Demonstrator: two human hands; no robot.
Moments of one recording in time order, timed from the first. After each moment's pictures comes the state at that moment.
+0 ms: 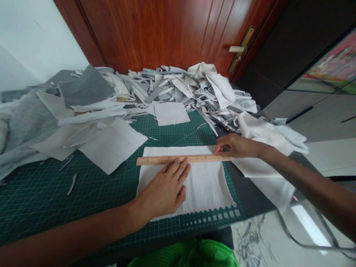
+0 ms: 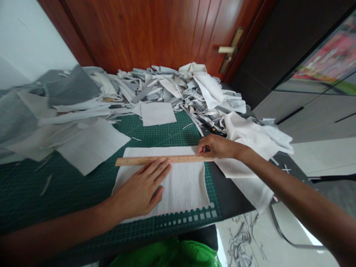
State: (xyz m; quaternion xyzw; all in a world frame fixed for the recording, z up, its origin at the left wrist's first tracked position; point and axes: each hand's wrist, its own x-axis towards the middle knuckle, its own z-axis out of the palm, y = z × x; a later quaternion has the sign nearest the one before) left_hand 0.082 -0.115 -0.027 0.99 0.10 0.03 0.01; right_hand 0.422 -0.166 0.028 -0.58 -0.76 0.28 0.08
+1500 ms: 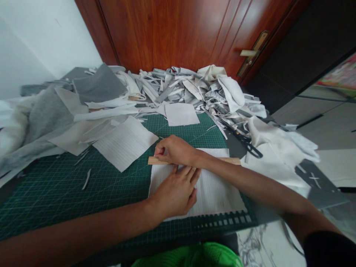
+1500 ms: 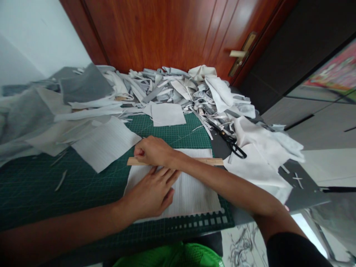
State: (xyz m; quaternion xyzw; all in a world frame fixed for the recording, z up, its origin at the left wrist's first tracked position) left_hand 0.082 -0.120 -0.020 0.99 0.11 0.06 0.05; right_hand 0.215 -0.056 0.005 -0.52 -0.80 0.23 0.19
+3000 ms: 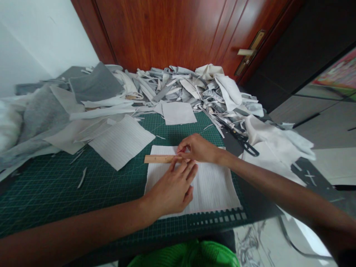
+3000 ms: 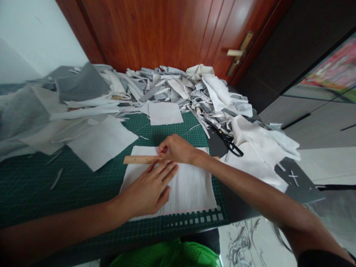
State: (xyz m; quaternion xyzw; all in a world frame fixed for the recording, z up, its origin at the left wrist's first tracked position) left_hand 0.083 -0.119 -0.024 0.99 0.11 0.03 0.05; right_hand 0.284 -0.095 0.016 -0.56 -0.77 0.25 0.19
